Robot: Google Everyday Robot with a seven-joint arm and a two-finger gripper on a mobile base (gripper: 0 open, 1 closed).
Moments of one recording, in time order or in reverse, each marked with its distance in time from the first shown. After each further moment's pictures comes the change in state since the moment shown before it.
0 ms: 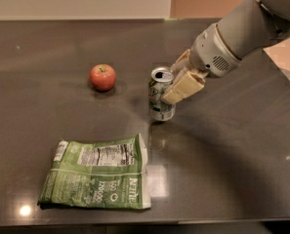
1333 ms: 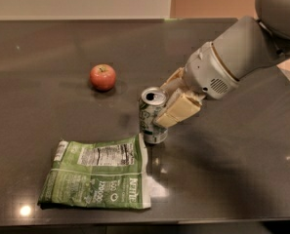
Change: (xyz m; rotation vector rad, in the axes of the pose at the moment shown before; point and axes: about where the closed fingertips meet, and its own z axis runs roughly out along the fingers) arm -0.007 0.061 0.011 -0.079 -0.027 -0.054
